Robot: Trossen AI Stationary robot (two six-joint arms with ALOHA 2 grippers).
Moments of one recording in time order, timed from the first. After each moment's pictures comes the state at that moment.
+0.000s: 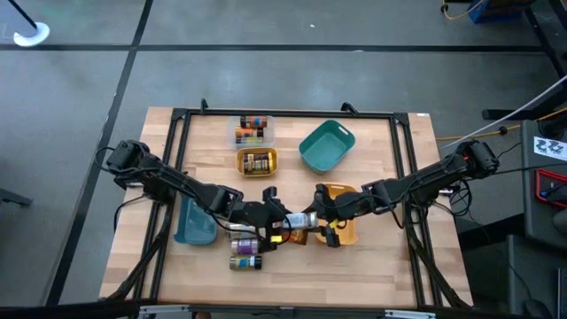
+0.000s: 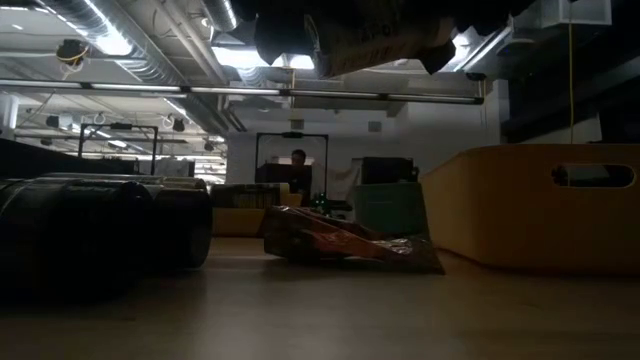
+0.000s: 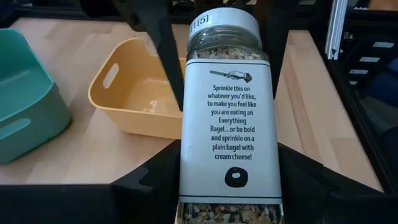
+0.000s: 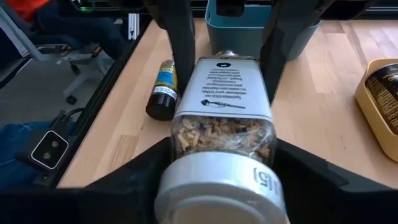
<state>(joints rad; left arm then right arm) -0.35 1.64 1.13 -0.06 -0.33 -0.24 0.34 1.42 0.91 0.01 0.09 0.15</state>
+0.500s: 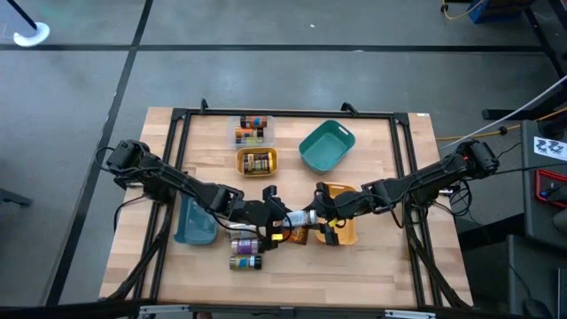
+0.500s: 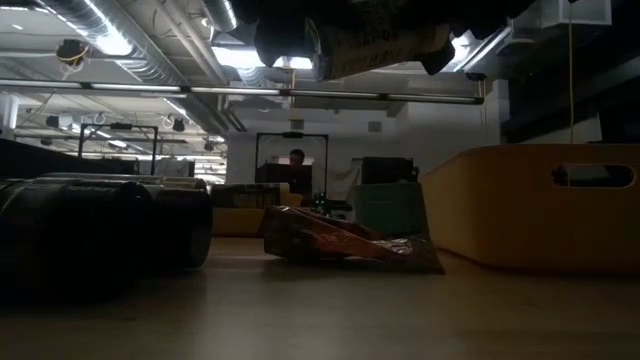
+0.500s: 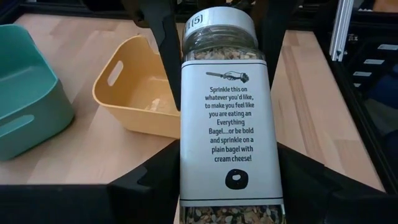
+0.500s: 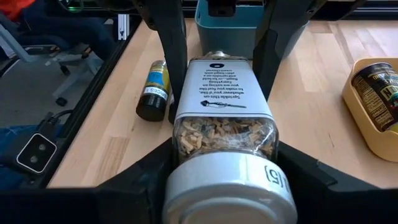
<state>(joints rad) -0.35 1.64 1.13 -0.07 -0.33 -0.25 0.34 1.42 0.91 0.00 0.11 0.15</state>
